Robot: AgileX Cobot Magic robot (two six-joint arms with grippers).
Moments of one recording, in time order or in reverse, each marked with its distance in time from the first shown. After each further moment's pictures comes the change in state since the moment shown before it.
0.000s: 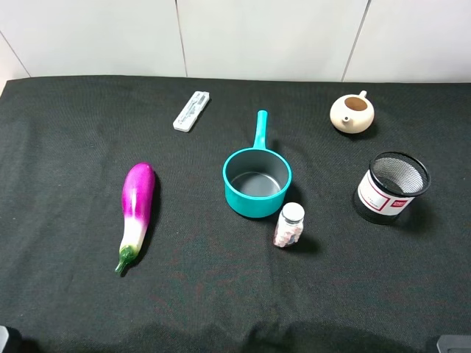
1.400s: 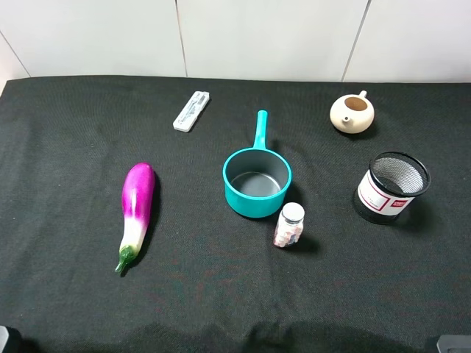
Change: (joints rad) left arm -0.031 0.000 0.000 0.000 0.000 0.003; right arm 0.000 0.000 0.000 0.000 0.000 0.000
